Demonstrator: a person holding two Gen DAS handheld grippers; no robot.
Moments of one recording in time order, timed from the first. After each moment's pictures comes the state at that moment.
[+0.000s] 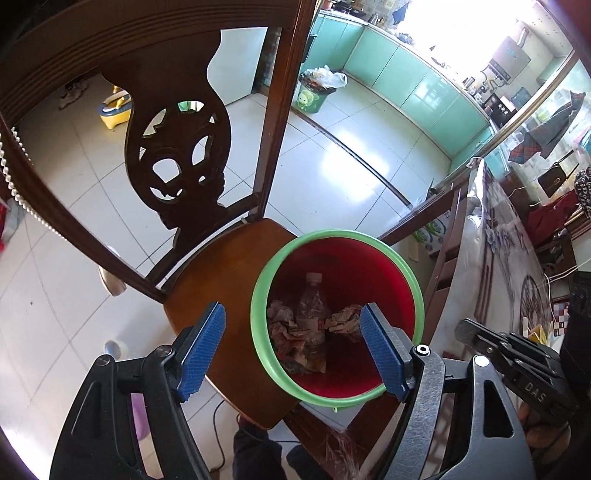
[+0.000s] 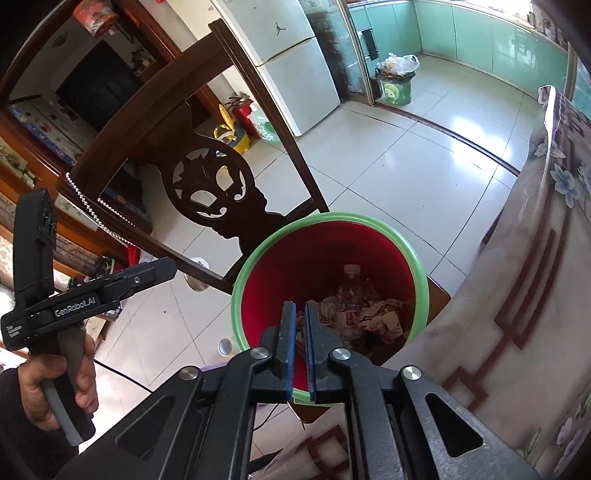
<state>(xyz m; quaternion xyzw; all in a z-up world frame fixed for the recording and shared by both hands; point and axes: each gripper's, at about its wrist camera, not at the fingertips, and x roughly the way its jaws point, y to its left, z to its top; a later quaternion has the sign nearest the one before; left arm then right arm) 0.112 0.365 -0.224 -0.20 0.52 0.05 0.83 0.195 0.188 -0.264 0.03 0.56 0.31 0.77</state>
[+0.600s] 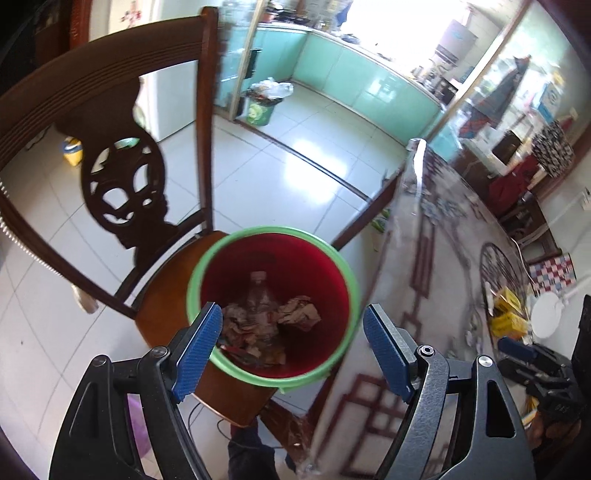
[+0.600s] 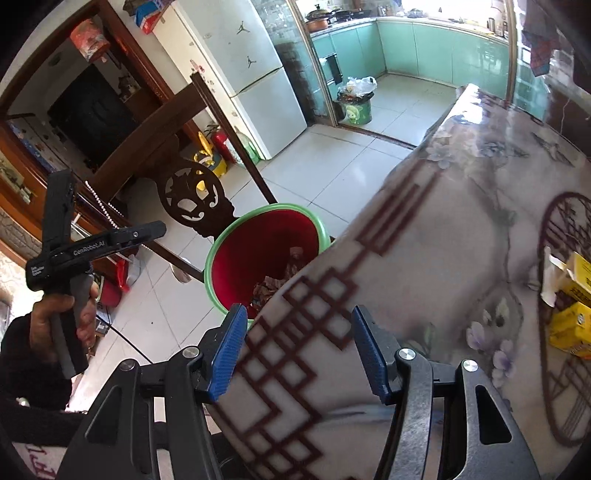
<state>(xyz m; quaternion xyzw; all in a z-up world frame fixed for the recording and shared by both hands) 0.092 0.291 -0.180 -0.16 0.49 -0.04 0.85 0.102 0.019 -0.189 0.05 0.51 0.25 0.82</state>
